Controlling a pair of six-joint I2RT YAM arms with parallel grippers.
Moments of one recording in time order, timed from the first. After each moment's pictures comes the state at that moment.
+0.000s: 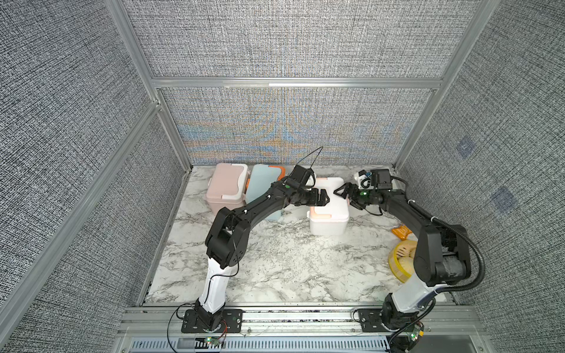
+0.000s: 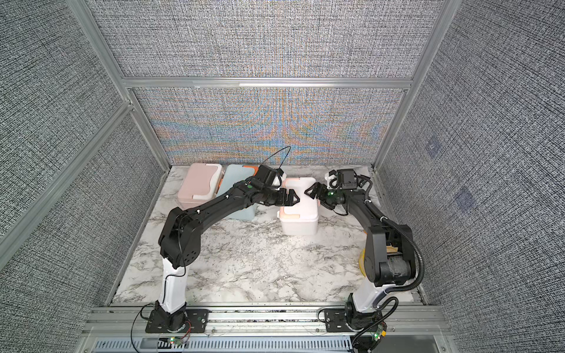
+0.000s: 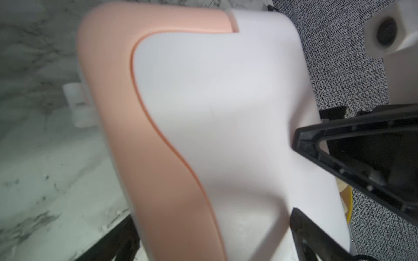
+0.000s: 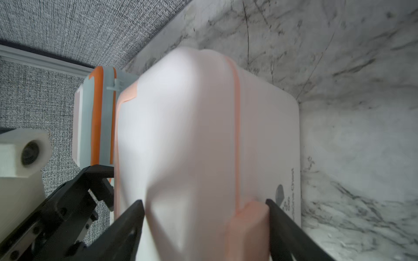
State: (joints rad) left arm -0.74 2.04 1.69 -0.46 0.33 -0.54; right arm 0.10 1.65 1.17 -0.36 -0.58 0.53
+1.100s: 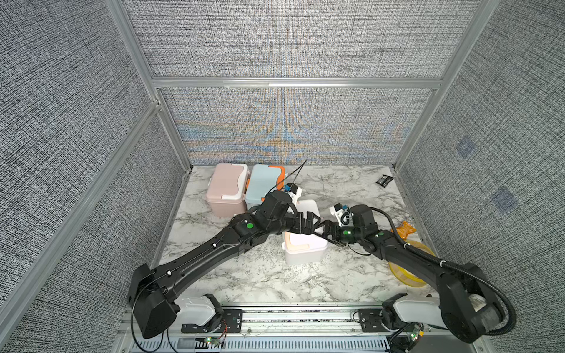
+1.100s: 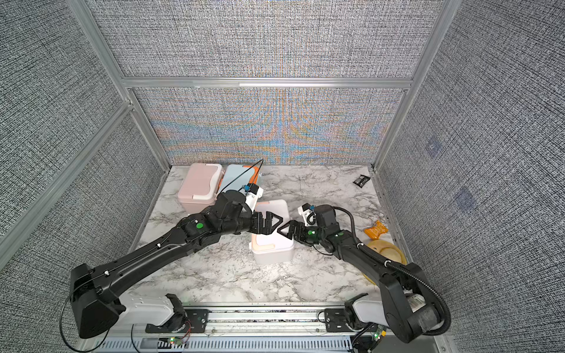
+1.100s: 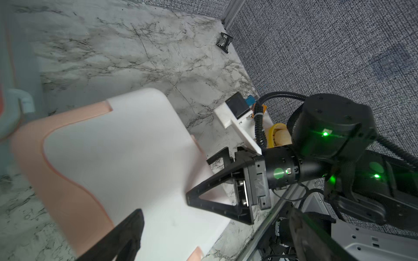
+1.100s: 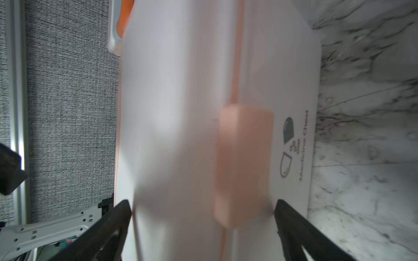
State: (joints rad) left arm -0.90 1.35 1.20 -0.44 0.16 -0.60; right arm 0.43 1.28 0.60 0.01 -0.70 0.77
